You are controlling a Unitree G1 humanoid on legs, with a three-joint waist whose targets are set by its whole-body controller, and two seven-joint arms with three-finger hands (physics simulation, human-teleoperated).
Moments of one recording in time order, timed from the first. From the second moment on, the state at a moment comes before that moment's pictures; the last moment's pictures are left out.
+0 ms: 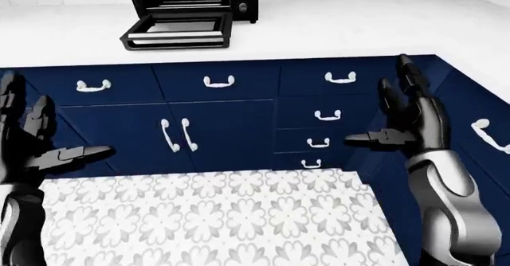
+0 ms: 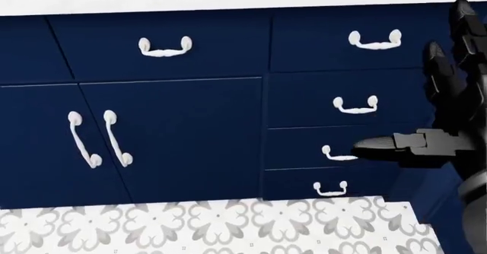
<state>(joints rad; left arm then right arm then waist) -0.17 0.46 0.67 -0.32 -0.36 0.47 -0.16 -0.27 -0.24 -0.32 -0.49 0.27 0.59 0.07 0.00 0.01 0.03</state>
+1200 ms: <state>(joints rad) -0.16 0.50 0.71 -0.34 -0.41 0.50 -0.15 -0.26 -0.25 -0.32 -0.54 0.31 0.62 0.08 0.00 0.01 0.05</state>
